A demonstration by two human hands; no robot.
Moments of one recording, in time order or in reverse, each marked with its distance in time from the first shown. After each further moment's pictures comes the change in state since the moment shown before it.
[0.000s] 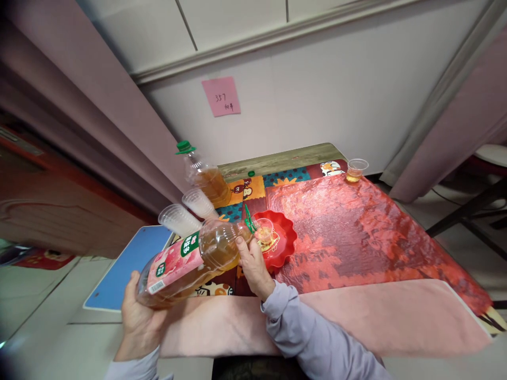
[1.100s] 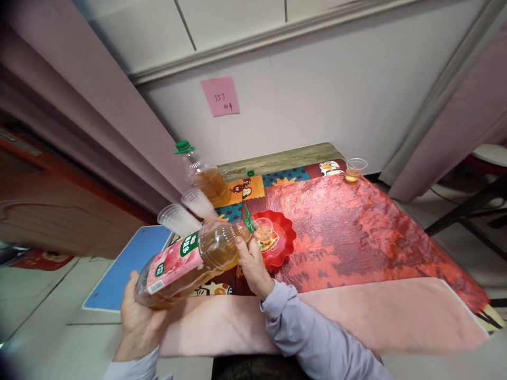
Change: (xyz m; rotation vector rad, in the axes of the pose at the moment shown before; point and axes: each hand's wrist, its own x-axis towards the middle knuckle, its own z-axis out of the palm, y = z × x) left_hand 0.024 -0.007 -0.022 -0.004 -0.098 0.002; right_hand 0.000 0.002 0.000 -0.008 0.006 -0.037
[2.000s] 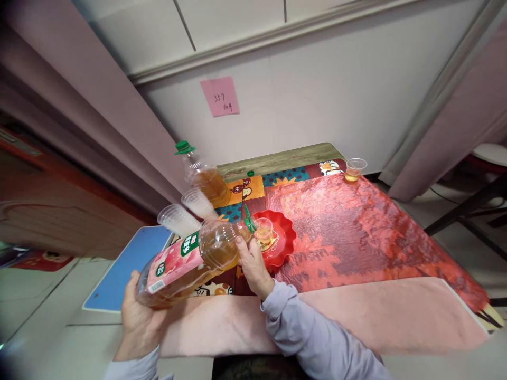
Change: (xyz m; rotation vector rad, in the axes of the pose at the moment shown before) left_hand -0.017 0.006 0.021 0.014 0.081 -0.003; right_hand 0.000 -0.003 -0.002 -0.022 -0.021 0.036
